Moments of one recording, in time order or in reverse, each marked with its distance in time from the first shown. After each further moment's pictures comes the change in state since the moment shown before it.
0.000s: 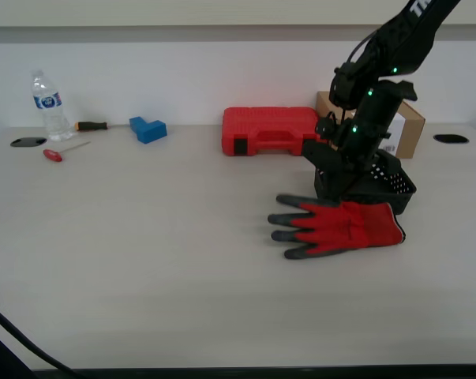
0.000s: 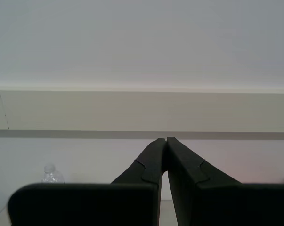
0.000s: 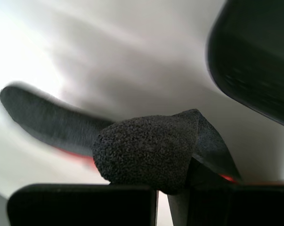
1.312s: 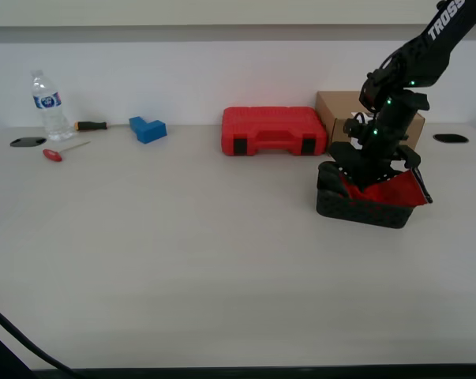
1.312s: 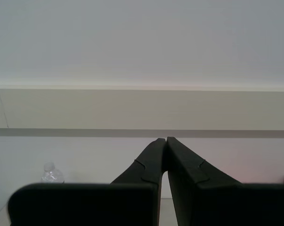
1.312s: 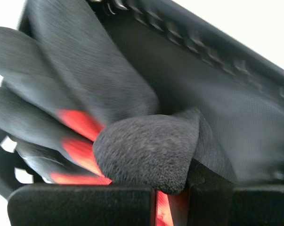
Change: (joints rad) arm 0 -0.195 0.211 0.244 -0.002 0.101 -0.049; arm 1 0.000 0.000 0.001 -0.007 0.000 0.000
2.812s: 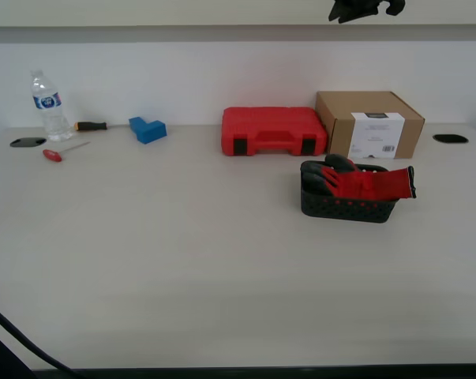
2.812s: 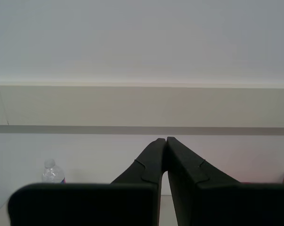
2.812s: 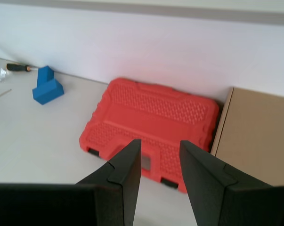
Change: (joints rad) arm 0 0.006 -0.109 0.771 -0.121 -0.167 0.075; arm 1 0.000 0.000 -0.001 -0.013 -0.001 0.000
